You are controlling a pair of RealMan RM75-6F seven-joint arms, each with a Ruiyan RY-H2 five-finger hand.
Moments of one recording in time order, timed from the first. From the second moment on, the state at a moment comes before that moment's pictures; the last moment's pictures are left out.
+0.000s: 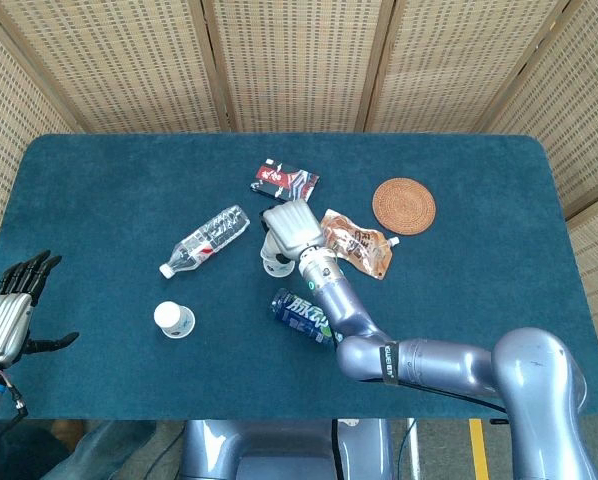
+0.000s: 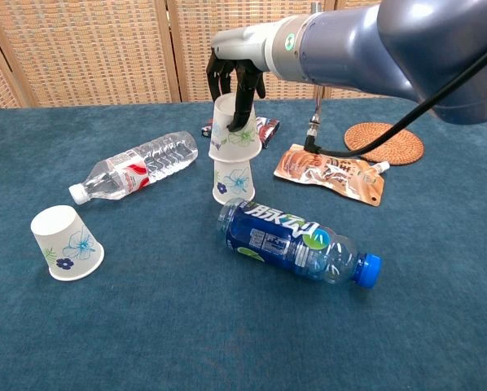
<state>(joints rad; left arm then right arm) -0.21 -0.97 -0.08 -1.90 1.32 1.30 0.06 1.32 -1.61 0.34 -1.40 -0.43 0.90 -0.76</state>
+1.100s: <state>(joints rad) -0.26 -1.06 -0.05 -1.80 1.43 1.23 0.08 0.94 -1.32 0.05 -1.43 -1.22 1.14 -0.30</state>
